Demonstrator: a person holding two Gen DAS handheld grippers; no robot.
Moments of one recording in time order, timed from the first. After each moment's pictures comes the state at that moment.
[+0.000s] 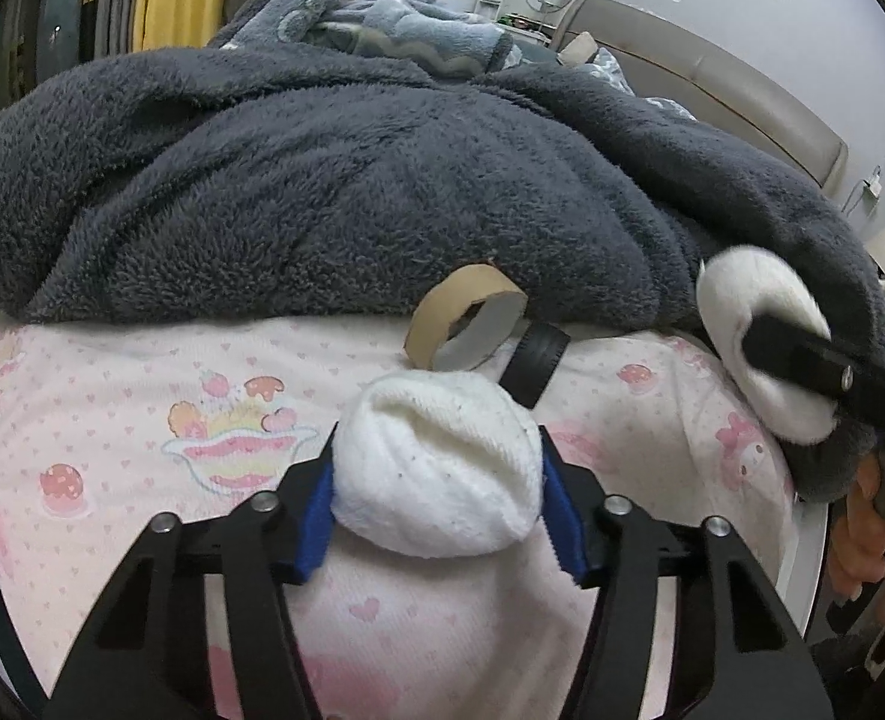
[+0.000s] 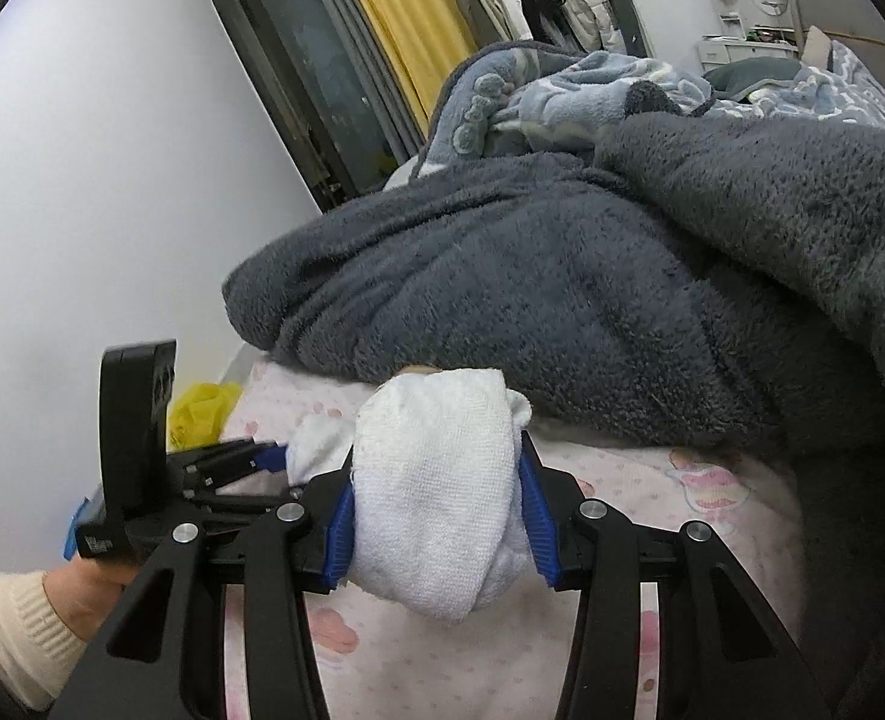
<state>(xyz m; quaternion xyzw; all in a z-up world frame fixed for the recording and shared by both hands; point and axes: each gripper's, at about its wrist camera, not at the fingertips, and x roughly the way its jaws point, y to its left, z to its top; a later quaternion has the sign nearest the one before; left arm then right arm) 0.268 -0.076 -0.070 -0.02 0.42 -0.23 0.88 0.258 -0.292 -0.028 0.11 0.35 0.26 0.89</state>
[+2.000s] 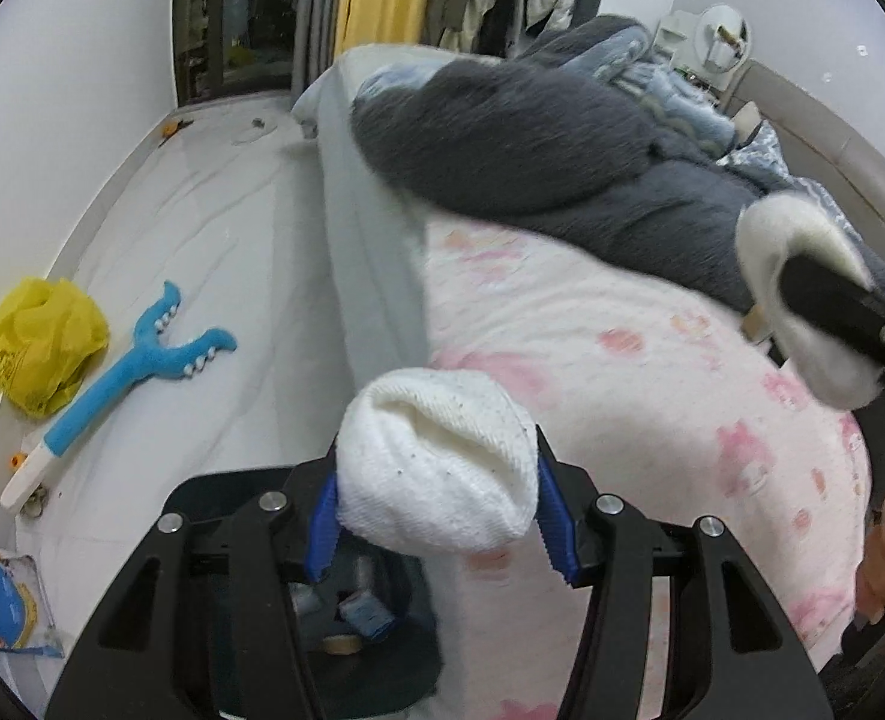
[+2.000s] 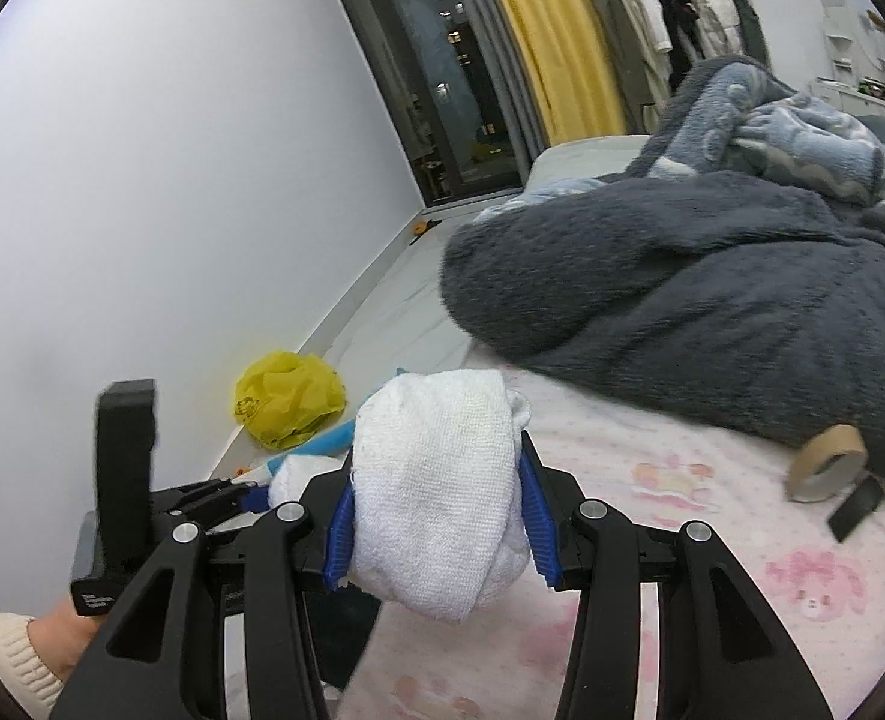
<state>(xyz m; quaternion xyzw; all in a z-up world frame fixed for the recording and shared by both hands) 0.197 0.163 -0.060 -0.07 0.44 -0.04 0.90 0.241 -0.044 -0.011 0.06 0.33 0.35 0.88</state>
